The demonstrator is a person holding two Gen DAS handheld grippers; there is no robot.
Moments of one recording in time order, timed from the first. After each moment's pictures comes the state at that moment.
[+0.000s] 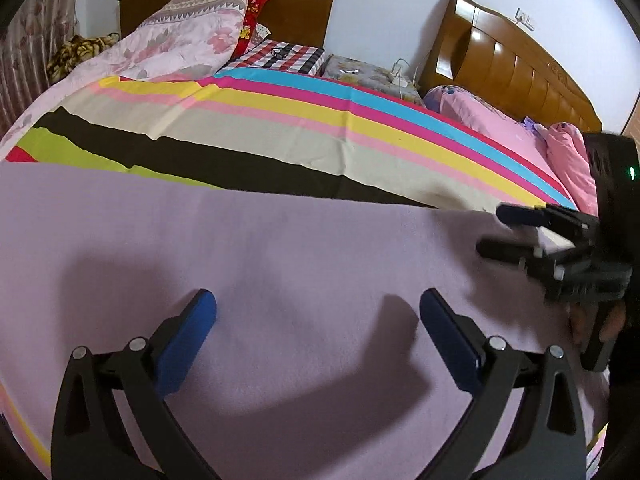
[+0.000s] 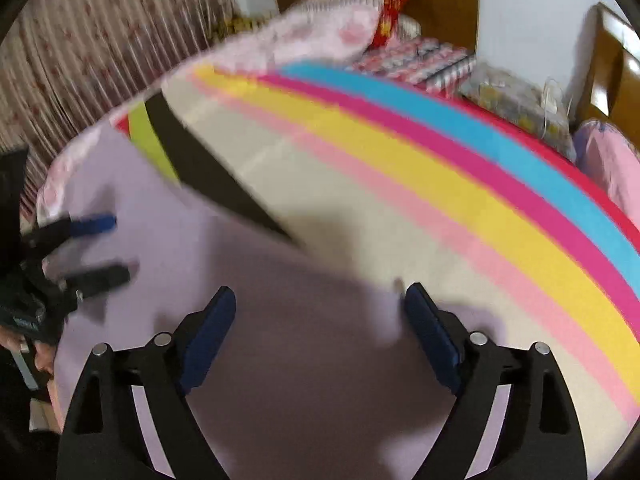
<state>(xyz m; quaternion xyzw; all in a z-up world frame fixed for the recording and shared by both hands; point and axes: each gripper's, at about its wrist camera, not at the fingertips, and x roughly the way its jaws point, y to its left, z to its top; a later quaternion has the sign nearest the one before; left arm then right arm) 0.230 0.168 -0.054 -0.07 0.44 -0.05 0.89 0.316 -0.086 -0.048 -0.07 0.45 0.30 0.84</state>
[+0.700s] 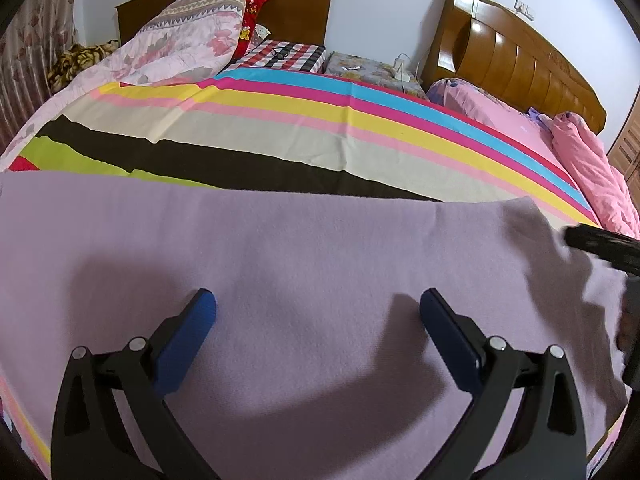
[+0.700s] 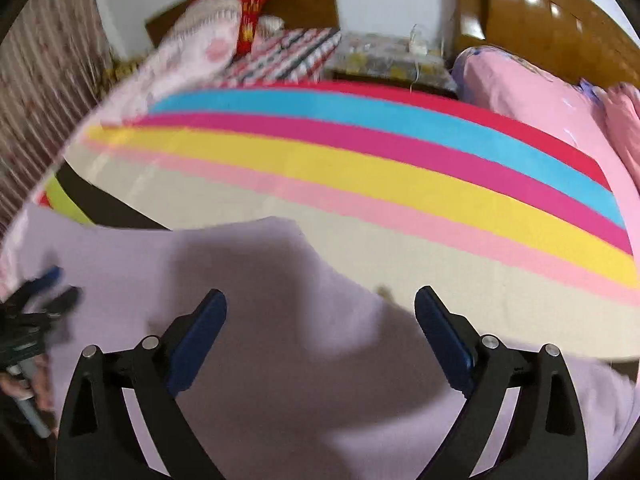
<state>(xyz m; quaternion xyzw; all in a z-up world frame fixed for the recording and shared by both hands) 0.227 0.160 -0.054 -0.04 0.44 -0.04 0.89 0.258 -0.183 -0.023 0.02 0.47 0.11 0.88</state>
